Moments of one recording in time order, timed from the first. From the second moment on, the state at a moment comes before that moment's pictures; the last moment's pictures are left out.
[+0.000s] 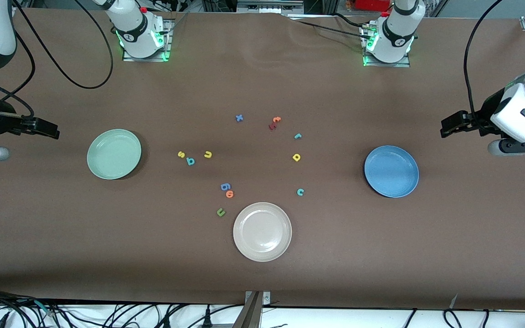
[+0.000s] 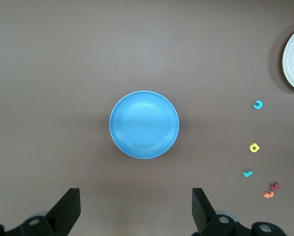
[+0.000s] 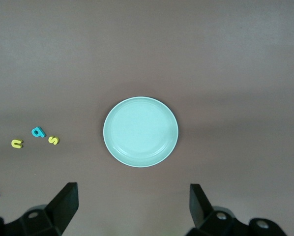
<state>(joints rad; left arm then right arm) -0.08 0.17 0.00 -1.44 -0.03 1.52 -0.15 0.05 0.19 -0.07 -1.51 -0.04 1.57 0.06</state>
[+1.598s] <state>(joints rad) -0.10 0.17 0.00 -1.44 -0.03 1.52 -0.19 0.05 0.19 -0.07 -1.51 -0.04 1.57 0.07</state>
